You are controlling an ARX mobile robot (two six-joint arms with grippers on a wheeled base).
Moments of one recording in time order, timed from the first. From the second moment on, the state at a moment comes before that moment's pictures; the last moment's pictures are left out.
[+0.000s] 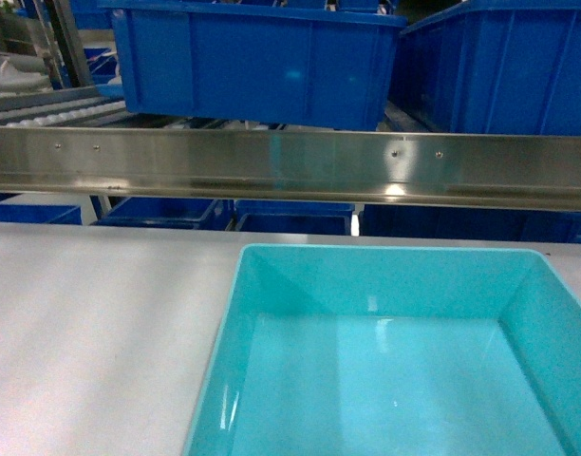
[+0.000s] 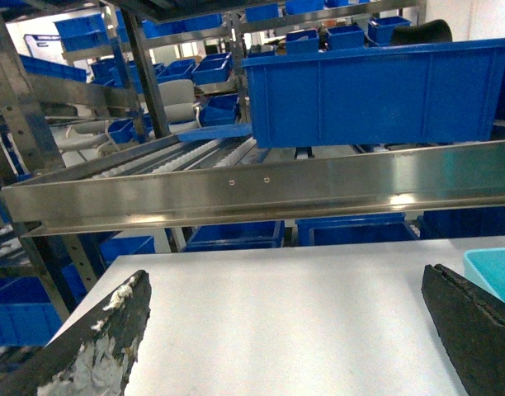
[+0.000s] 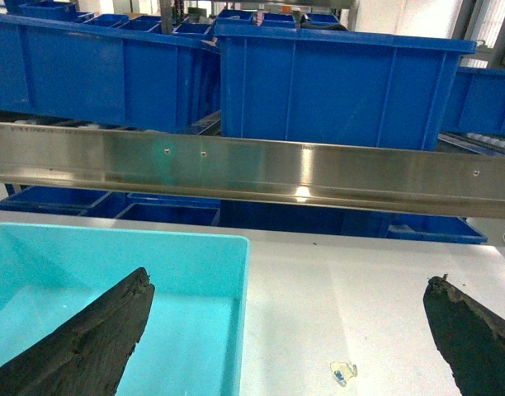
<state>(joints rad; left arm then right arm) 0.14 0.09 0.01 0.11 0.06 0.13 0.00 0.00 0.01 0.00 0.00 -0.01</state>
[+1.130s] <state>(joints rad) 0.11 0.35 0.03 0.37 0.06 0.13 0.00 0.16 0.02 0.22 -0.01 -0.01</state>
